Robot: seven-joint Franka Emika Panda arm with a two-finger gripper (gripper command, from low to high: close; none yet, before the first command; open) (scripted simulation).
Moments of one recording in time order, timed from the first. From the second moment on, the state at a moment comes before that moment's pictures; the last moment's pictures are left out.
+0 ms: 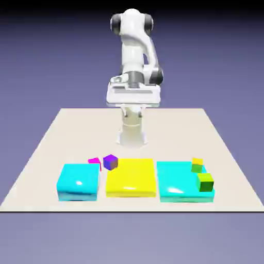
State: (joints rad) arm -0.01 -0.53 -0.03 -2.82 -0.03 3.01 0.69
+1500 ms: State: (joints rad) arm -0.05 -0.07 -0.06 -2.62 -0.20 2.47 0.29
